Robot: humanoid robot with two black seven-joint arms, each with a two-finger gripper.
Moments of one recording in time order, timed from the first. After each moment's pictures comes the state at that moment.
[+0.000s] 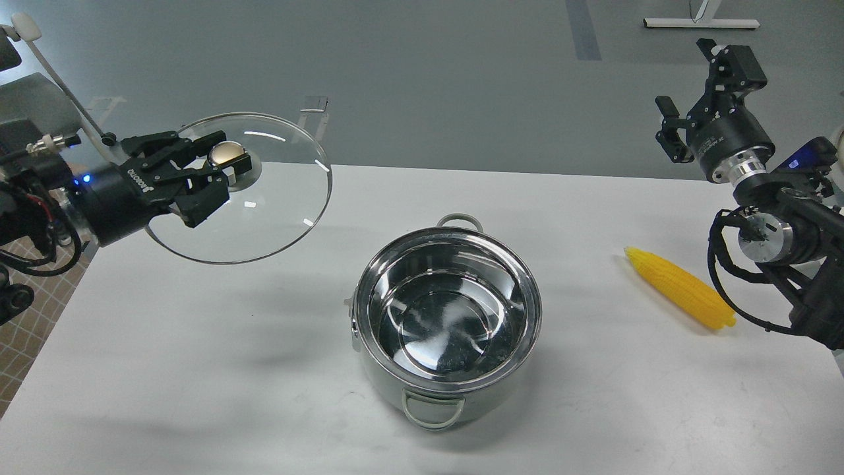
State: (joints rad) left arm -0.44 1.05 -0.73 -1.40 1.81 0.25 -0.49; right arm 0.92 -0.43 0.40 0.69 -0.05 0.16 0.49
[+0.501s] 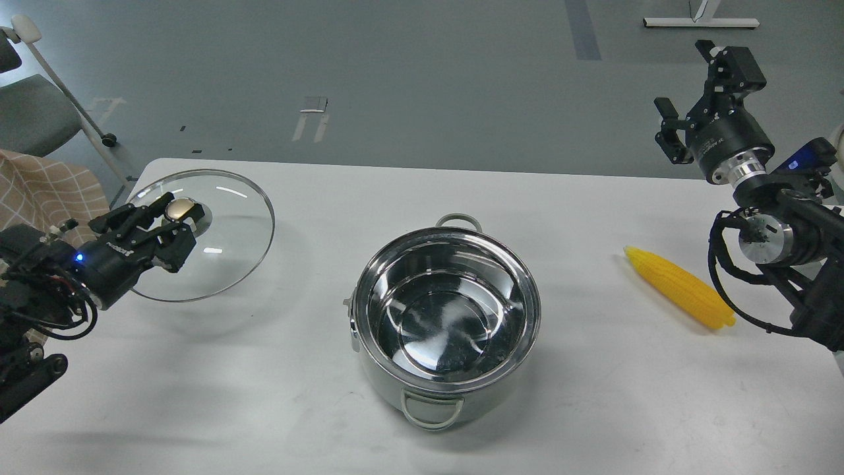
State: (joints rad) left arm -0.30 0.77 -0.72 -0.94 1.79 0.49 -0.49; right arm 0.92 -0.43 0.40 0.70 -0.06 0.16 0.49
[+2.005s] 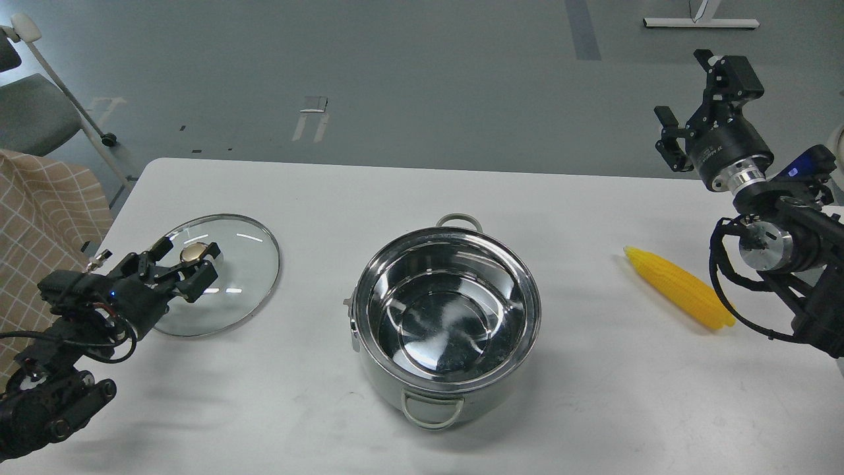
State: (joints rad) left arm -0.31 0.57 -0.73 -0.72 1.68 0.49 -0.49; right arm 0.90 -0.44 0.40 0.71 -0.07 0.16 0.49
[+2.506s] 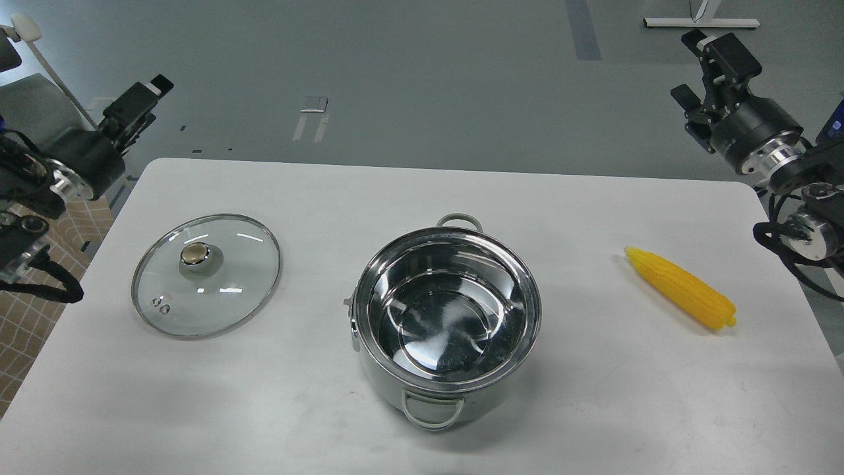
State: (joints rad) left arm -0.68 0.79 -0.74 -0.90 0.78 -0.21 -0.49; right arm 1.00 -0.64 0.28 0.85 -0.60 0.09 0.49
